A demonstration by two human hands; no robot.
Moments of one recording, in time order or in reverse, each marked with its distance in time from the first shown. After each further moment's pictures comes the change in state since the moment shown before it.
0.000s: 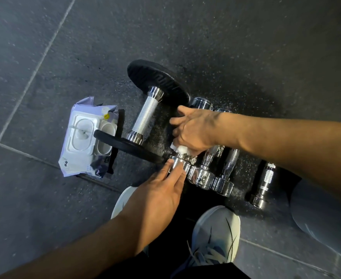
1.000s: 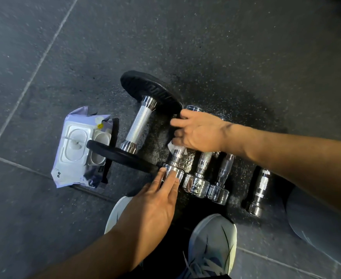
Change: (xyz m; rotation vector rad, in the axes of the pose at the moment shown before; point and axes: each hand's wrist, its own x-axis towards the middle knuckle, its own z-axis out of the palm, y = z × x) left_hand 0.002 0.006 0.013 -0.014 0.122 -0.087; right_hand -0.008 0.017 0.038 -0.184 0.318 -0.005
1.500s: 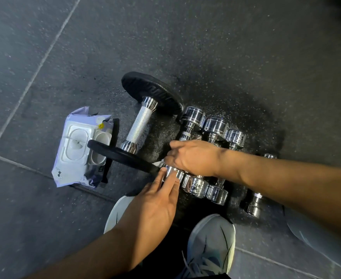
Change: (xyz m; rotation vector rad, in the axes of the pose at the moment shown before) left_hand 0.005 0.001 -0.011 0.035 -0.163 -0.010; right_hand 0.009 -0.054 0.003 0.429 -0.002 0.023
